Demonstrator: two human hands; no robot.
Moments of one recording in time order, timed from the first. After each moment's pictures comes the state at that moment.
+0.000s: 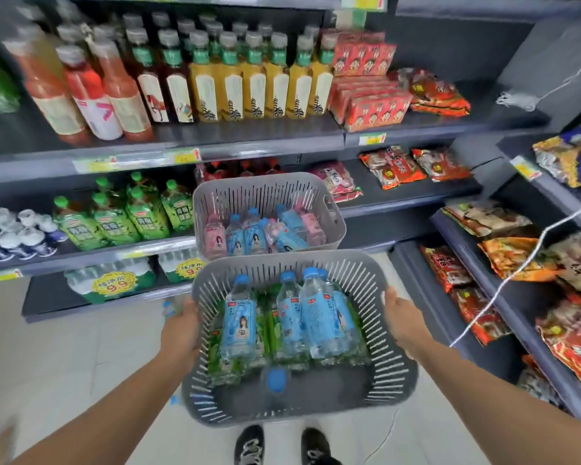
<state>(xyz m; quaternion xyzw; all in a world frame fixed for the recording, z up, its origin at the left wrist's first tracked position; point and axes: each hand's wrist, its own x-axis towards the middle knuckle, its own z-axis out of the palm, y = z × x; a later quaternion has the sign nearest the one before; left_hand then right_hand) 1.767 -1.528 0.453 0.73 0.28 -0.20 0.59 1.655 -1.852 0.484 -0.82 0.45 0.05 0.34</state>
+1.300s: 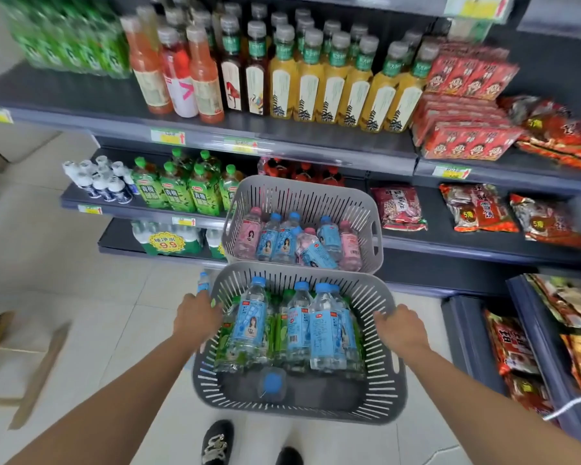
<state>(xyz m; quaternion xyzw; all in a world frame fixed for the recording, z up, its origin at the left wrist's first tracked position) 1.771 -1.567 0.438 0.94 0.20 -0.18 0.22 1.753 -1.912 0.451 -0.93 0.27 0.20 0.16</state>
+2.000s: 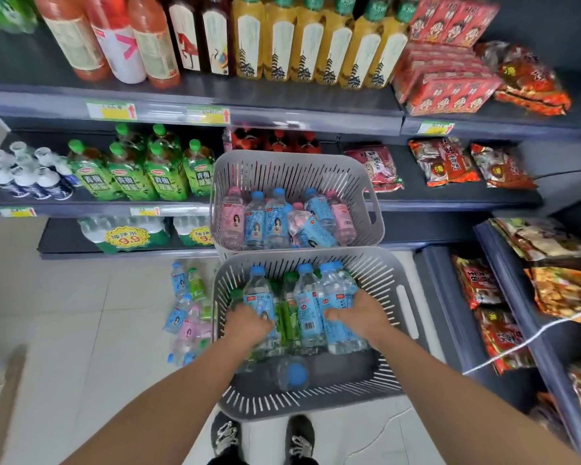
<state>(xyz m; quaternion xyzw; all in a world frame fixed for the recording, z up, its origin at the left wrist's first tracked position) 1.786 -1.604 0.362 0.84 0.18 -0.37 0.35 1.751 -1.819 0.427 -0.84 0.33 0.26 0.33</state>
